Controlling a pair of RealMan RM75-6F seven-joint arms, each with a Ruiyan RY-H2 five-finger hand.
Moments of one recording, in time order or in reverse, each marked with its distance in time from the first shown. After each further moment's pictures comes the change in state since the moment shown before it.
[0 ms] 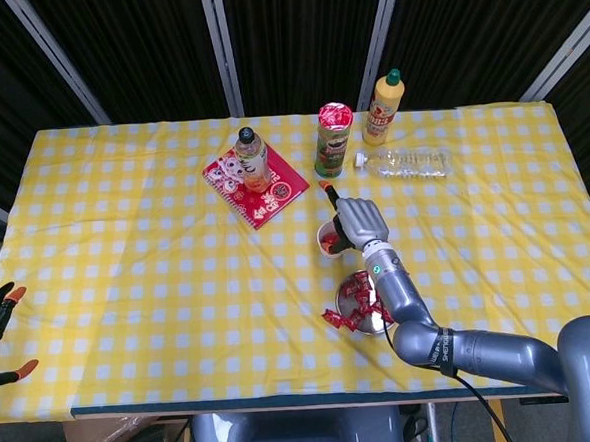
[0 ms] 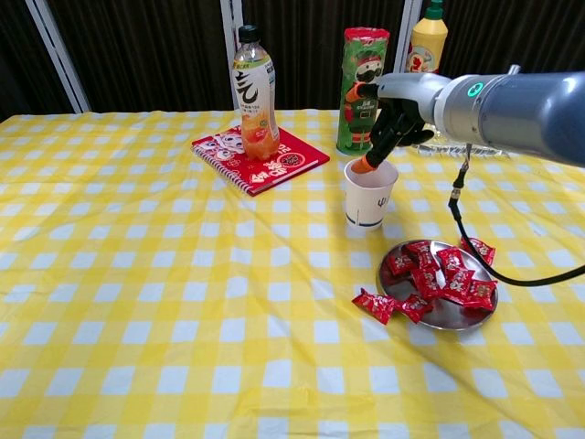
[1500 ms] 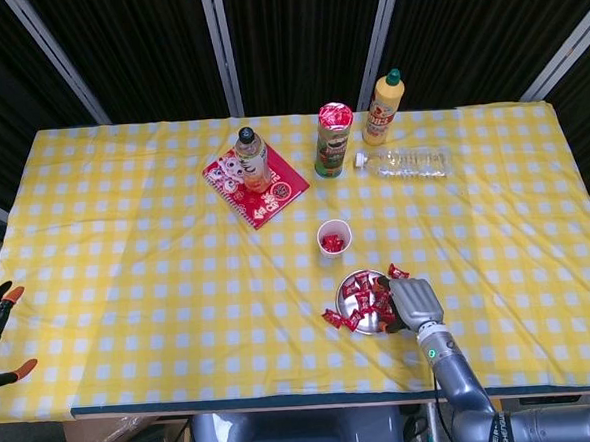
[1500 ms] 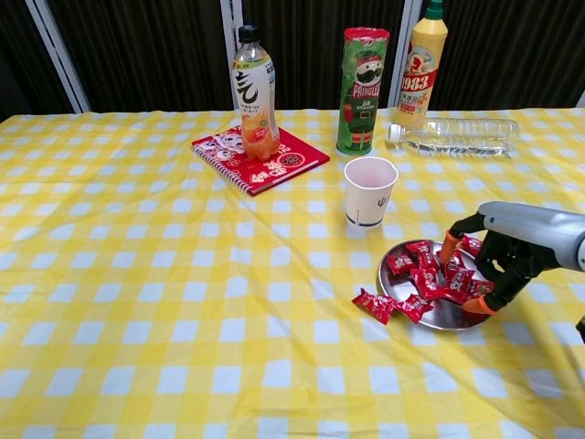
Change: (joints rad) left arm 0.016 -0.017 0.000 0.025 0.031 0.050 -0.003; right arm -0.322 0.063 -0.316 -0.297 -0.197 0.225 -0.057
